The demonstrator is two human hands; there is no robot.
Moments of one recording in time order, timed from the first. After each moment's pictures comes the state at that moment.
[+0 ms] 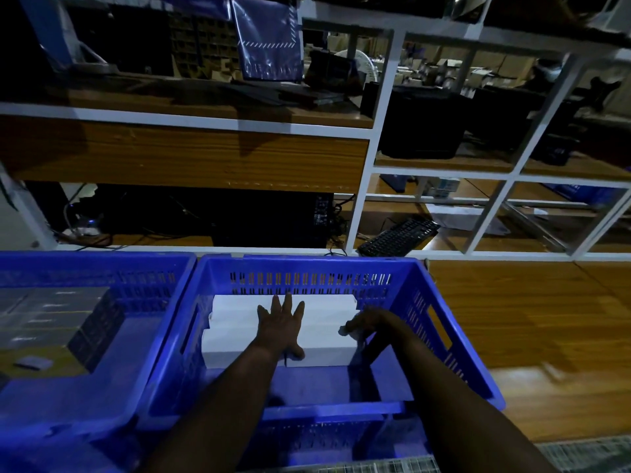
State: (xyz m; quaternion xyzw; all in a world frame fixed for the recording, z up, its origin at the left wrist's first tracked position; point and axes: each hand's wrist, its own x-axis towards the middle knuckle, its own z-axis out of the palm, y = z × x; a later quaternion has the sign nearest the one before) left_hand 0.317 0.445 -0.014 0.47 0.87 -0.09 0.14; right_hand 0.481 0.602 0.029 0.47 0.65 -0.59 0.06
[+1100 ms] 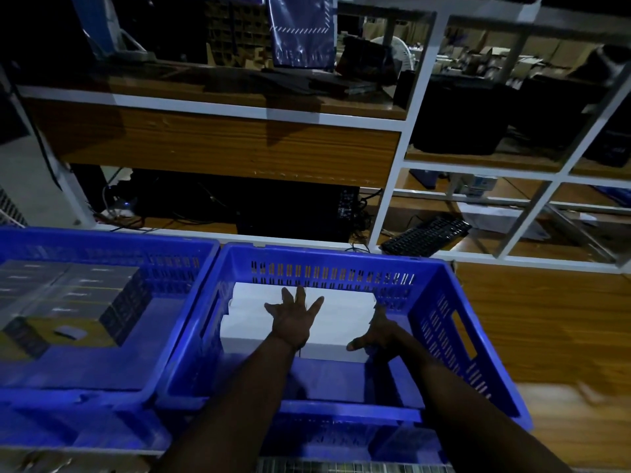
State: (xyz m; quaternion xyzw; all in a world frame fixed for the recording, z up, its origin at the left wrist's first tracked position) left_hand 0.327 0.437 -0.014 0.43 0.89 -0.12 0.08; right_hand 0.458 0.622 -0.037 0.38 0.80 -0.45 0.10
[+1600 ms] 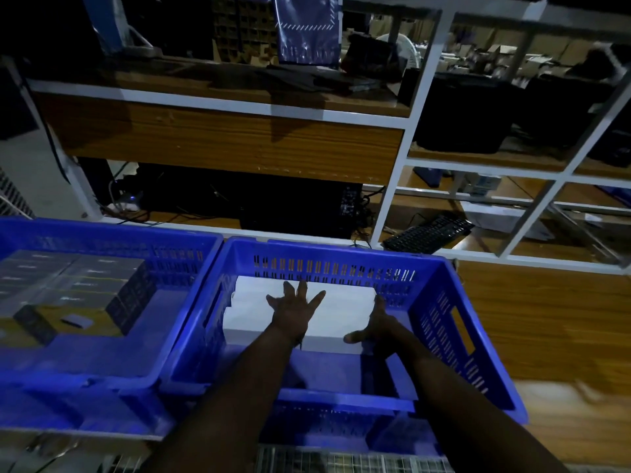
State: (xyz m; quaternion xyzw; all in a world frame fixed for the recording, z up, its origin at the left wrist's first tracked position) left_hand 0.324 0.437 -0.009 0.42 0.89 -0.13 0.11; right_hand 0.461 0.597 -0.007 0.37 0.80 -0.46 0.07
